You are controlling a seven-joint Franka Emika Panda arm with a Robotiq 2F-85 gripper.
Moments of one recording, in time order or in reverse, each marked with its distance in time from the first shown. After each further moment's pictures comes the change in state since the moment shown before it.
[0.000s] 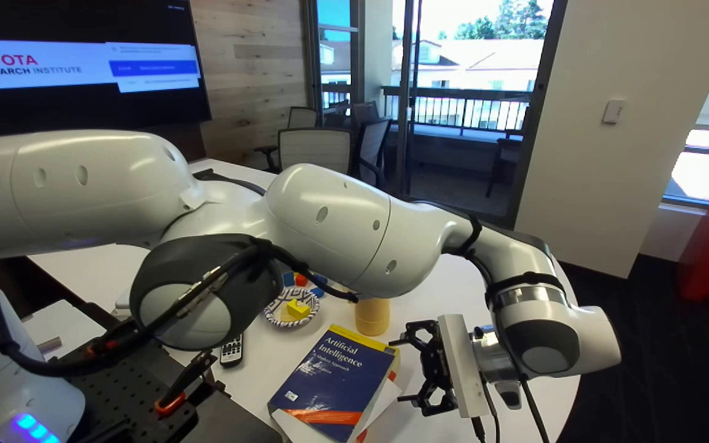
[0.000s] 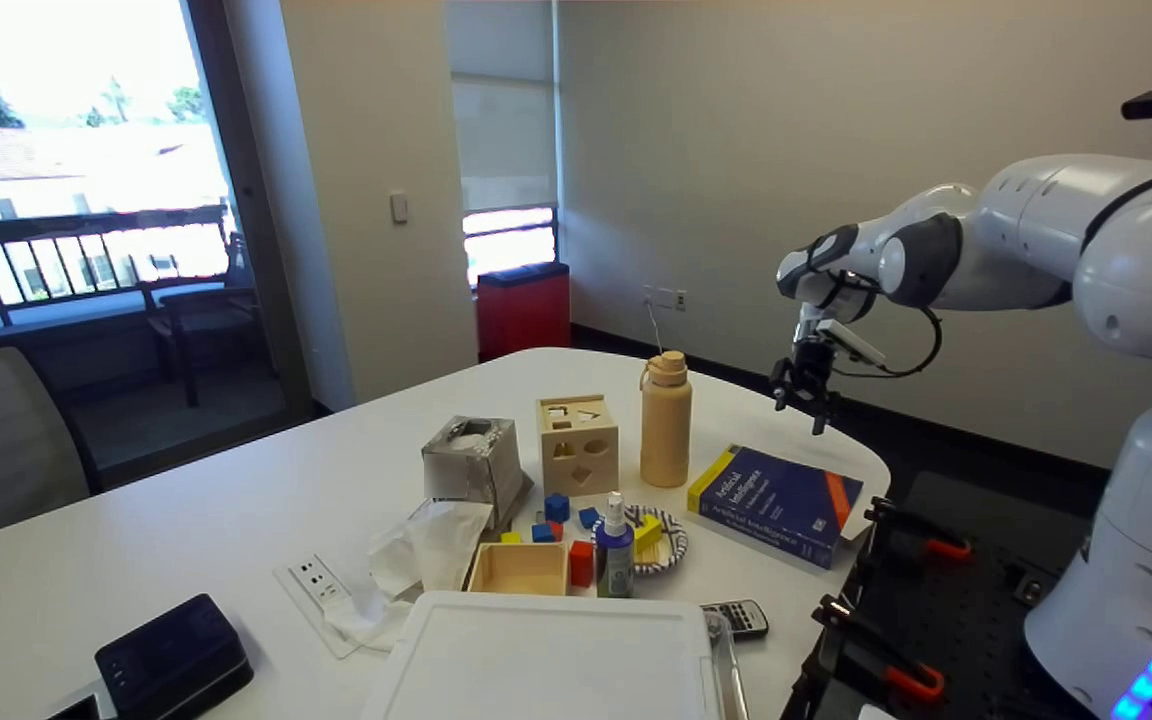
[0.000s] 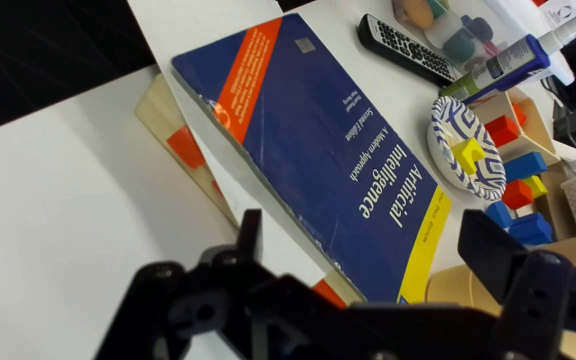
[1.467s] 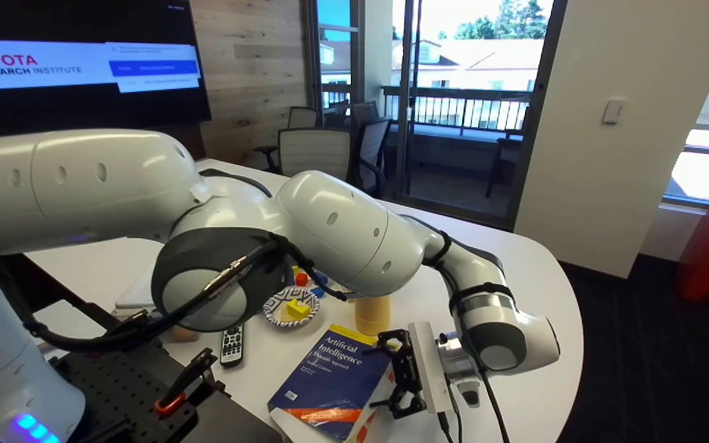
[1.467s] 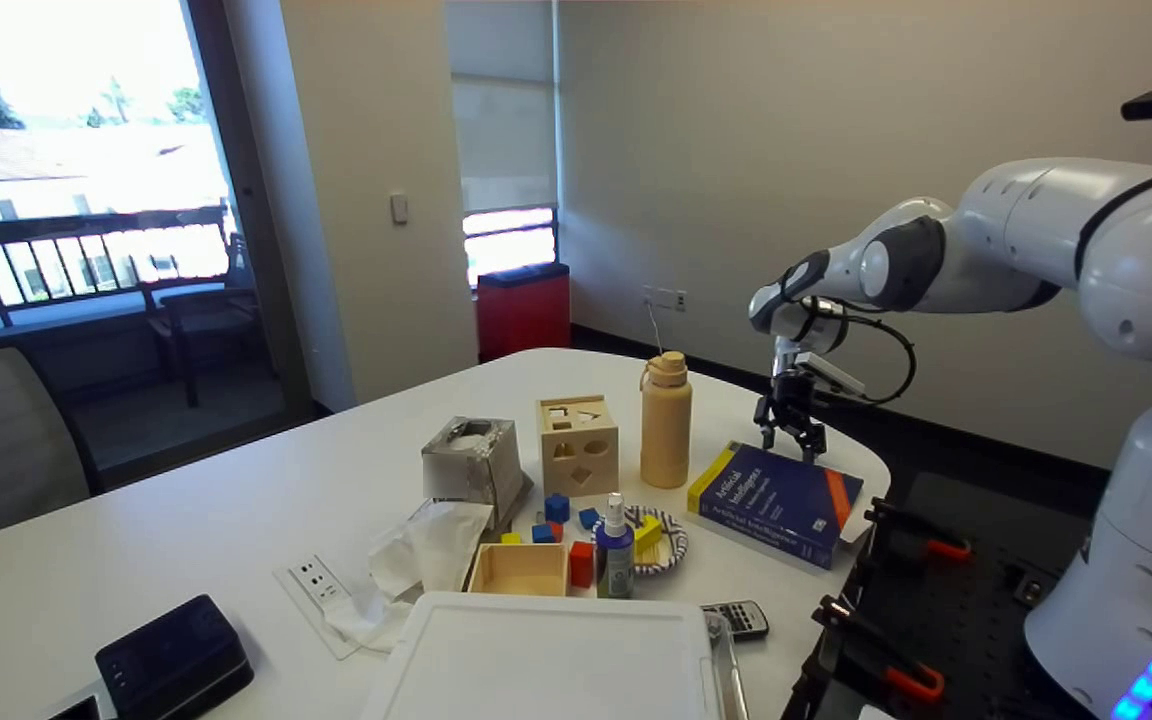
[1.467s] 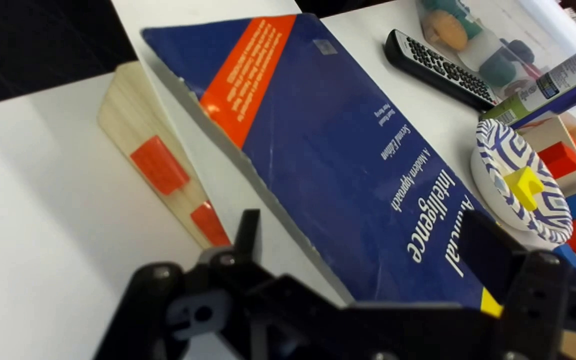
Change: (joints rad) arm 0.072 0.010 0.014 -0.139 -0.062 0.081 0.000
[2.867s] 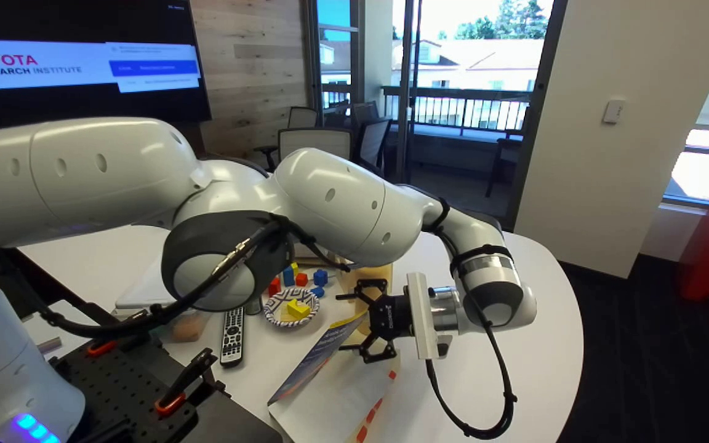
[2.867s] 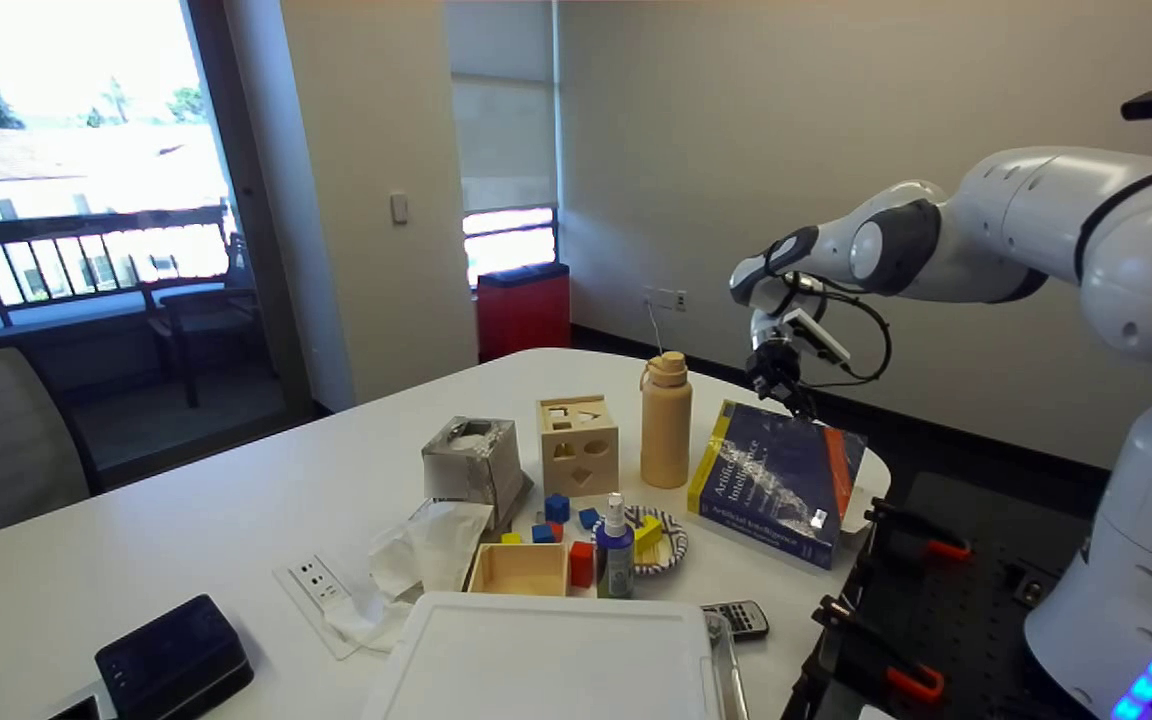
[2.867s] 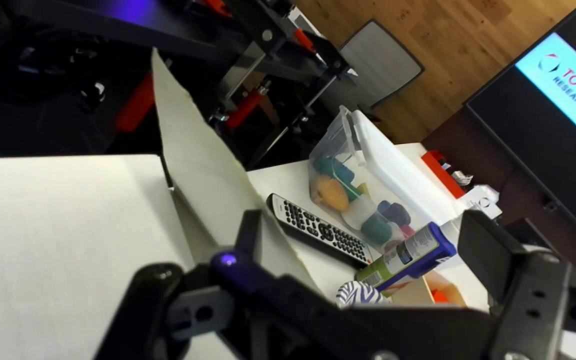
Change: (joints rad) arm 0.028 -0.046 0.084 0.036 0.014 -0.415 0.000
